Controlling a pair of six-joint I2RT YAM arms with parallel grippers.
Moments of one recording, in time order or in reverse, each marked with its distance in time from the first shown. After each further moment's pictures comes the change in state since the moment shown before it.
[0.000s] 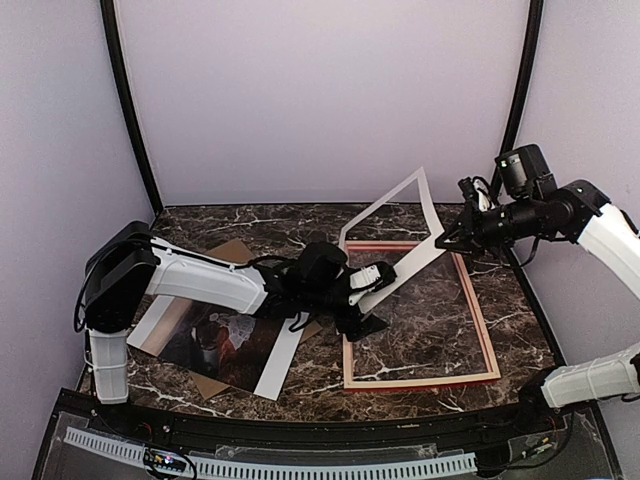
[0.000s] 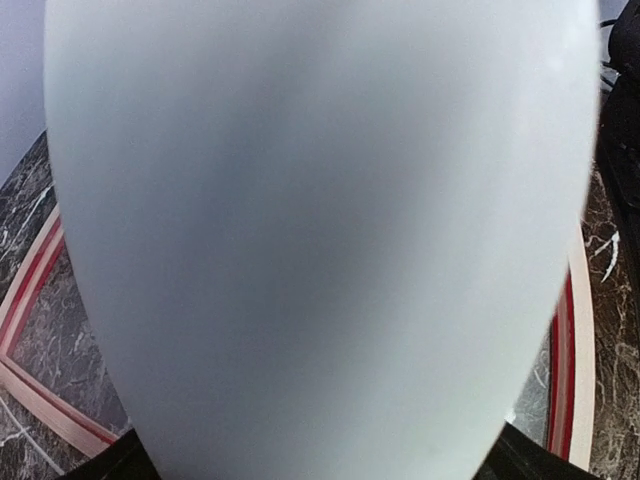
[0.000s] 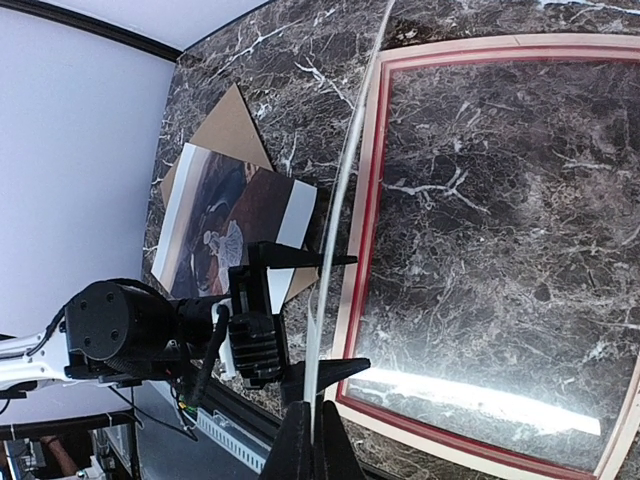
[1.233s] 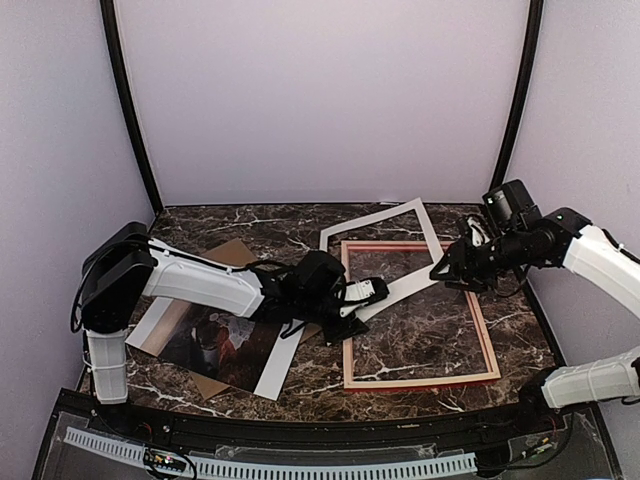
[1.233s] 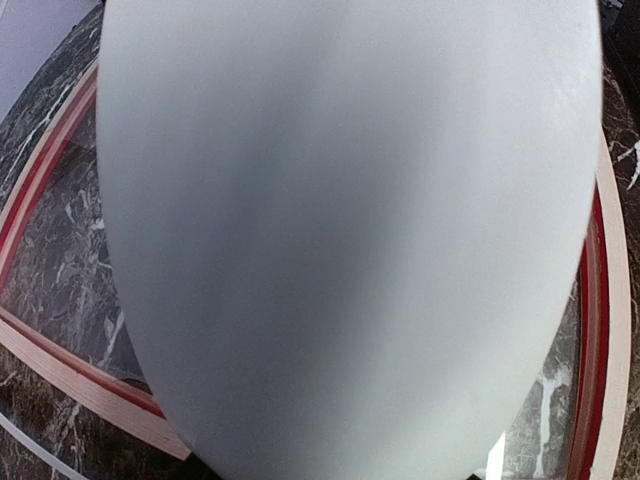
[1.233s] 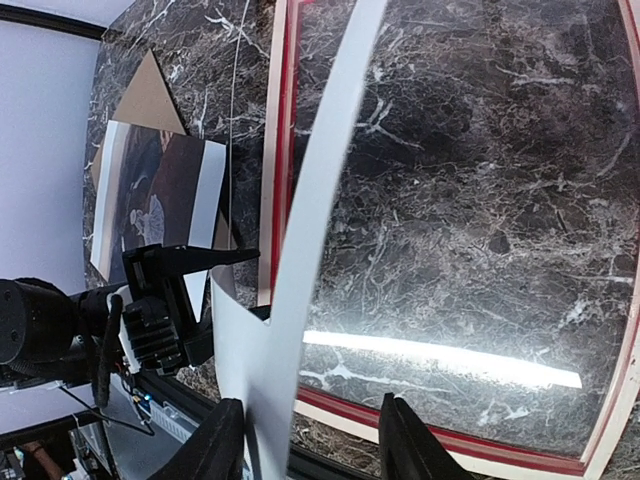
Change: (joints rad) left arm -0.004 -0.011 -0.037 -0.120 -0.068 0.069; right arm -0.012 -0.021 -0.221 0.043 0.031 -0.013
